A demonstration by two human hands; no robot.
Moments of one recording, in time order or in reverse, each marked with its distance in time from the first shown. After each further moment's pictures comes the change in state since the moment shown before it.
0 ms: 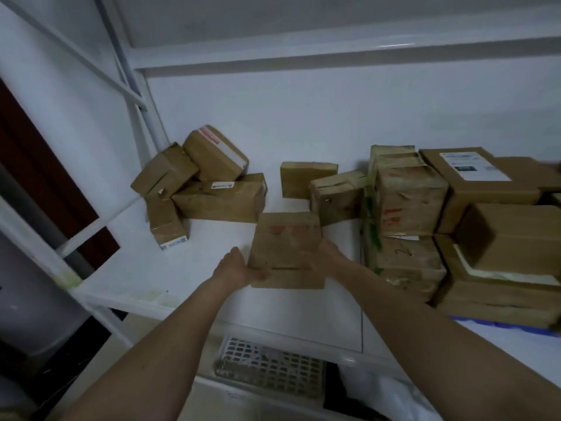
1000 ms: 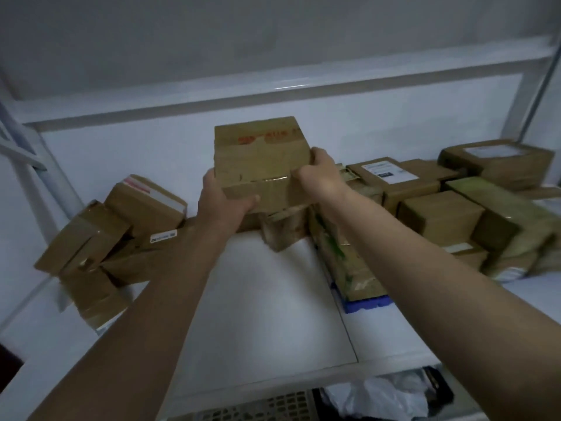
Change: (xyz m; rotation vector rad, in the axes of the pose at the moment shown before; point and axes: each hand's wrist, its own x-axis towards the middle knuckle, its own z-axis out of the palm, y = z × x) left_hand -0.013 0.126 -0.107 -0.667 0.320 0.644; right_hand -0.051 -0.123 -0.123 0.427 0.689 -0.138
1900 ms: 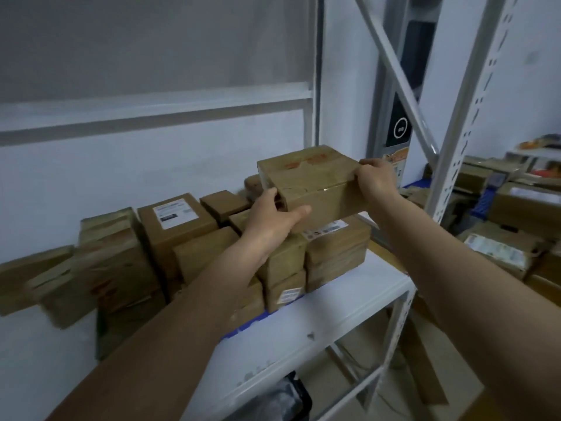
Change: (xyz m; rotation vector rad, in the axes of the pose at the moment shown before) left_hand -0.141 0.202 0.404 -0.246 -0.711 0.105; right_hand 0.009 0.129 -0.481 -0.074 0.699 0.249
